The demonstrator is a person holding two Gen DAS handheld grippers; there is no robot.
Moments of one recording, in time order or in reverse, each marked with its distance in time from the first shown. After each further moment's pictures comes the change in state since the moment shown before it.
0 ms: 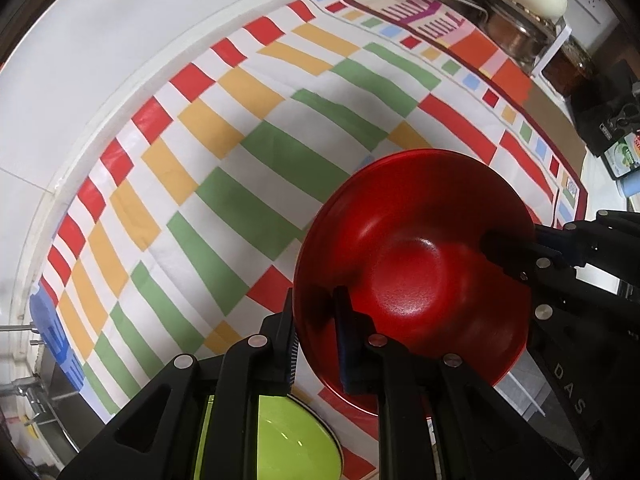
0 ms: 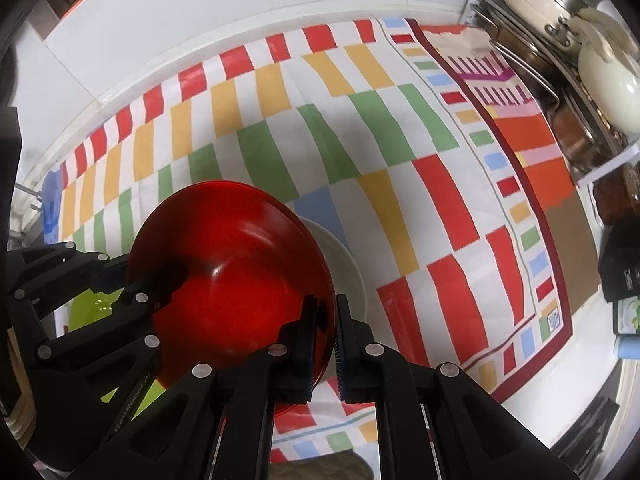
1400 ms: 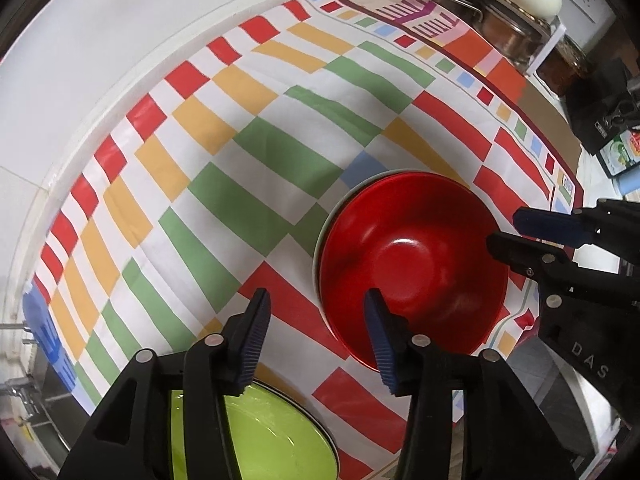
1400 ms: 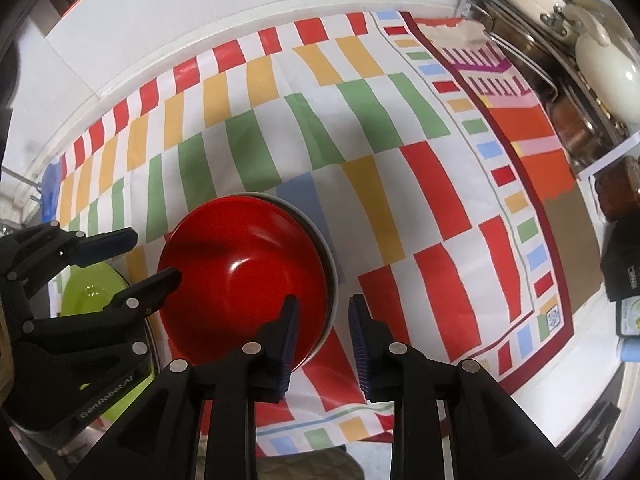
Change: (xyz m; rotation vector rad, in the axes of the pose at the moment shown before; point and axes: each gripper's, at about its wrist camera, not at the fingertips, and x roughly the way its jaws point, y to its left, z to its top) left arm 0.003 0.003 -0.007 -0.008 -0.017 -0.029; right arm 0.008 -0.020 -0.012 -0.007 -0.002 0.025
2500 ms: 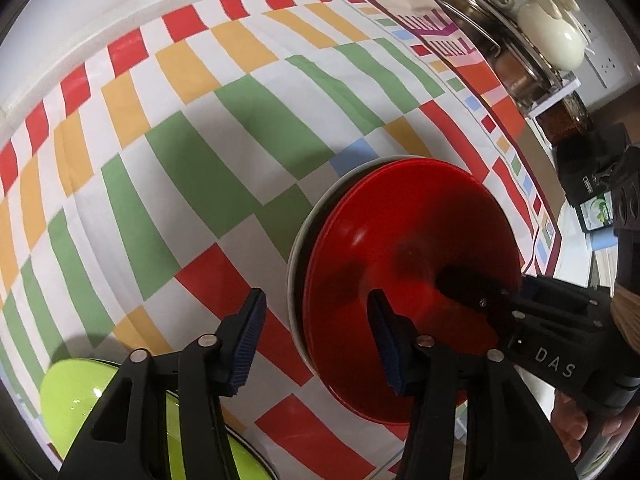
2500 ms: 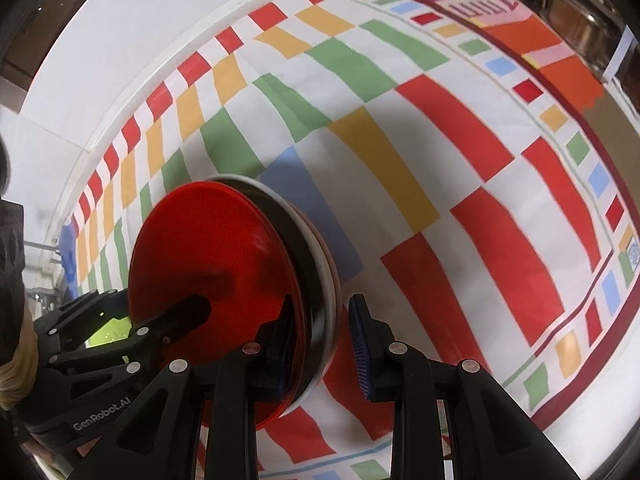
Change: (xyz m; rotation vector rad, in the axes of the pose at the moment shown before) left arm 0.048 0.014 -0.012 -0.191 -0.022 -0.199; right arm 0.058 -0.027 -0.022 0.247 -0.015 0.201
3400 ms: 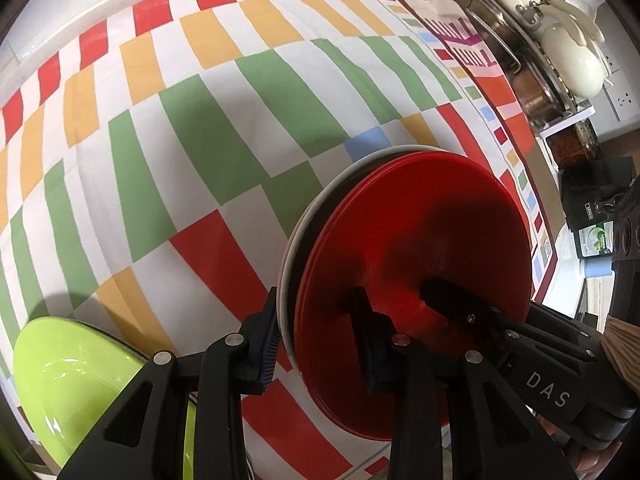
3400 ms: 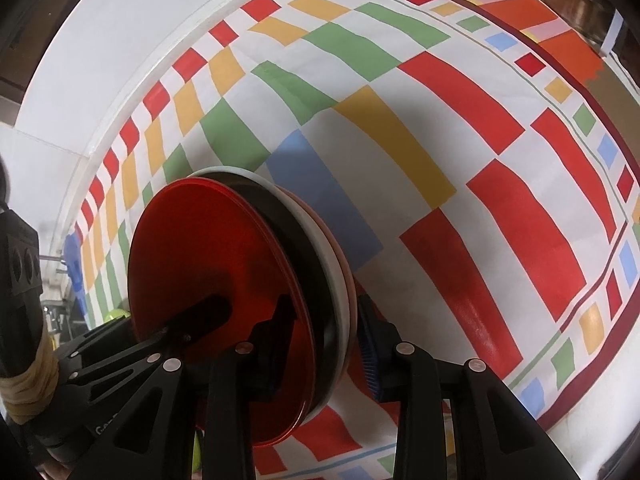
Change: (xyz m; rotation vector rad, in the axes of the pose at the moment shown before) left arm 0.001 0.008 -0.010 -0.117 0.016 -0.024; right arm 0.005 0.003 -0.006 0.049 0.019 0.025
